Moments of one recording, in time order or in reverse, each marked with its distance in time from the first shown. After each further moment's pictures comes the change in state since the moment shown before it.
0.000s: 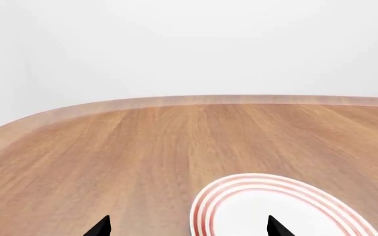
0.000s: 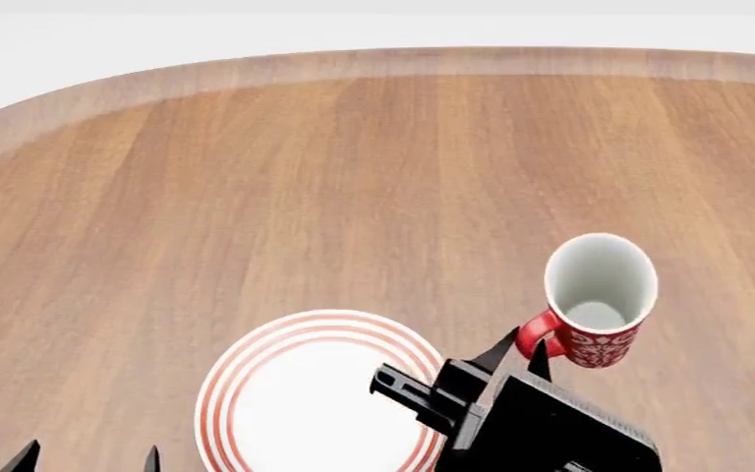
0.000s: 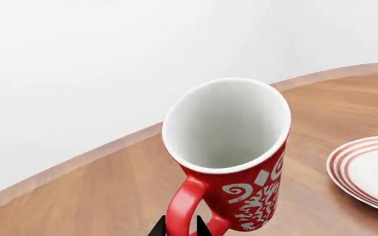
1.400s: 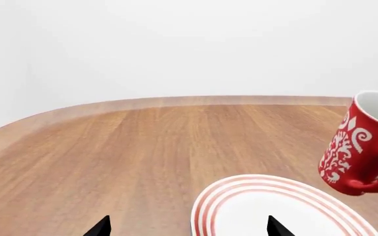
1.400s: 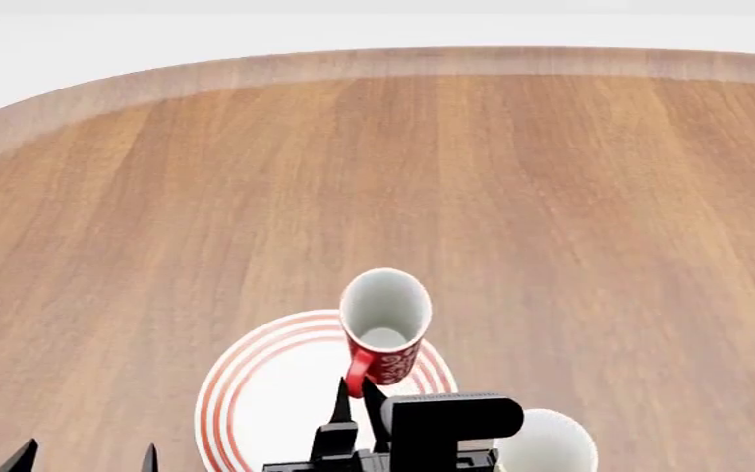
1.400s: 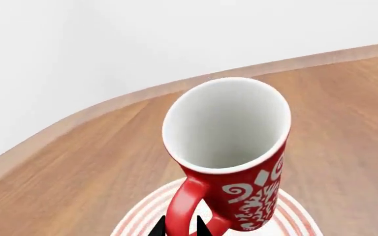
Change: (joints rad) left arm -0.007 -0.018 0.018 -0.003 -0.018 0.009 -0.019; right arm 0.080 0.002 -0.182 0.383 0.177 -0.112 -0.670
